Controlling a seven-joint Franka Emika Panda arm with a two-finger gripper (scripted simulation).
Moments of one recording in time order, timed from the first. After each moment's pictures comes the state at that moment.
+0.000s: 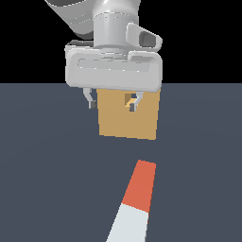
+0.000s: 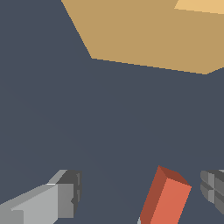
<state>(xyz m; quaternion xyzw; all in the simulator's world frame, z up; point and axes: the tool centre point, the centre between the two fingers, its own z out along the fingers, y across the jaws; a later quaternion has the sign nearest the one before) -0.019 -0.021 0.144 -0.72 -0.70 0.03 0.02</state>
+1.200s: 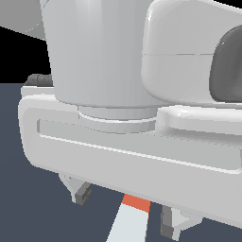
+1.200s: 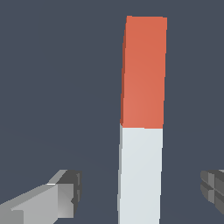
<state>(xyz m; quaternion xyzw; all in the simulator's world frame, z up) 0.000 -0.209 0.076 -0.81 -0.58 0.00 0.00</state>
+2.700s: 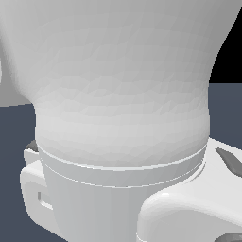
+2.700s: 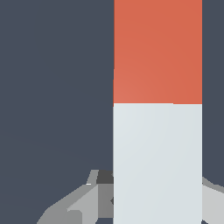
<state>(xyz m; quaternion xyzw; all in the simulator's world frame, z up) 0.000 -0.229 0.019 -0.82 -0.57 0.00 0.00</state>
